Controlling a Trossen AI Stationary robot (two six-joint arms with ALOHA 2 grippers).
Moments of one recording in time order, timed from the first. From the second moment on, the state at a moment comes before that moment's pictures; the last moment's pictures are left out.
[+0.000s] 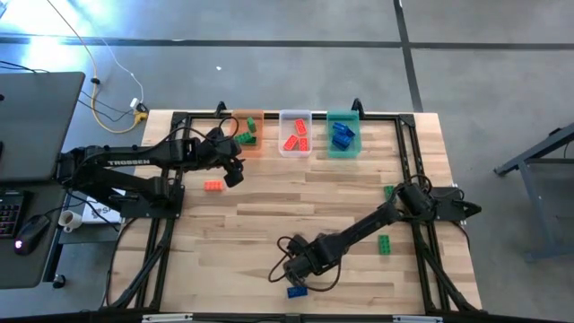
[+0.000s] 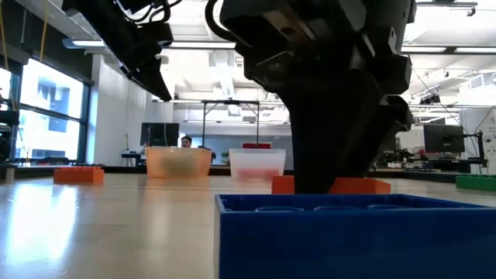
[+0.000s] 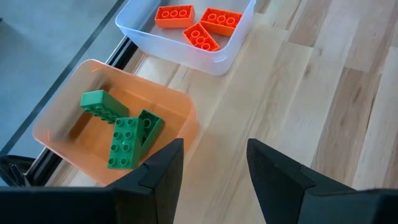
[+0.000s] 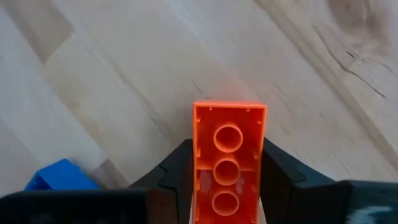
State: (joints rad) left arm 0.34 1.08 0.76 -0.52 -0.33 -0.04; right arm 0.50 2.21 1.64 -0.75 0.08 1.17
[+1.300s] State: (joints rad) left arm 0.33 1.08 0.76 -0.53 -0.20 -0.10; right arm -0.12 1.92 1.64 -0.66 0.31 0.12
